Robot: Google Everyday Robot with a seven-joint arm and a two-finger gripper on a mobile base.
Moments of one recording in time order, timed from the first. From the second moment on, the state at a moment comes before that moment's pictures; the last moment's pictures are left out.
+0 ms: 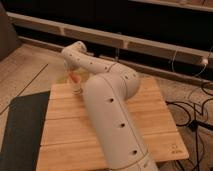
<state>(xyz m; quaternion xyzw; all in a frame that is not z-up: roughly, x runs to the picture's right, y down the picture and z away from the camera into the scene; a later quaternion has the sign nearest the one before) -0.231 -0.114 0.952 -0.20 -0.07 0.57 0.79</state>
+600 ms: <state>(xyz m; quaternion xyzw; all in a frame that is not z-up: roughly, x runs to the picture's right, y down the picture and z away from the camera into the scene) -0.221 -0.084 0.947 -0.21 -0.08 0.58 0.79</state>
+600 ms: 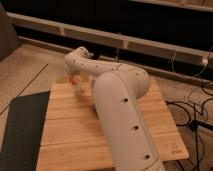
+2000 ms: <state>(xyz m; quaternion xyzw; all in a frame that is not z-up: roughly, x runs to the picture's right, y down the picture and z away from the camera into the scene) -0.218 -0.077 0.939 -0.20 -0.08 0.57 0.79</state>
